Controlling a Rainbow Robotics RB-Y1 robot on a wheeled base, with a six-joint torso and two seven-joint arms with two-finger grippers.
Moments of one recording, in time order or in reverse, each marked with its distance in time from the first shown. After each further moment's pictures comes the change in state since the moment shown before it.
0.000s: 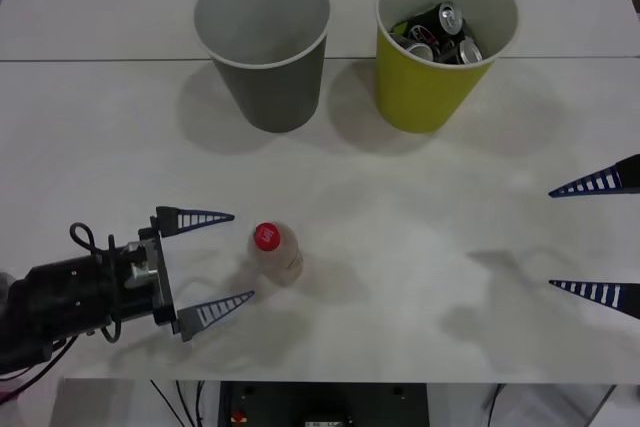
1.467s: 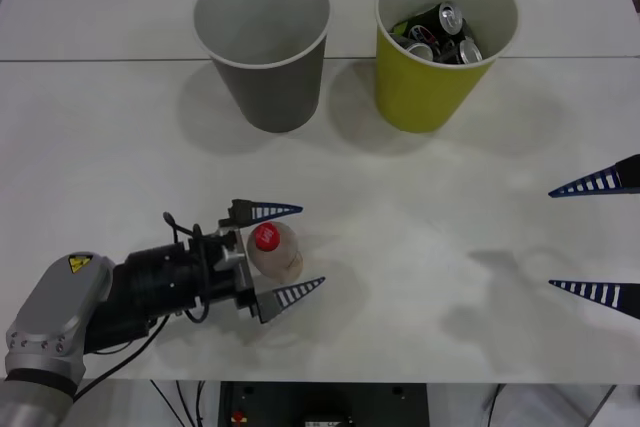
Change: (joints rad) right arm 0.000 0.000 0.000 0.000 0.000 0.000 0.000; left arm -0.150 -0.256 -0.046 0.166 -0.179 0.010 -0.008
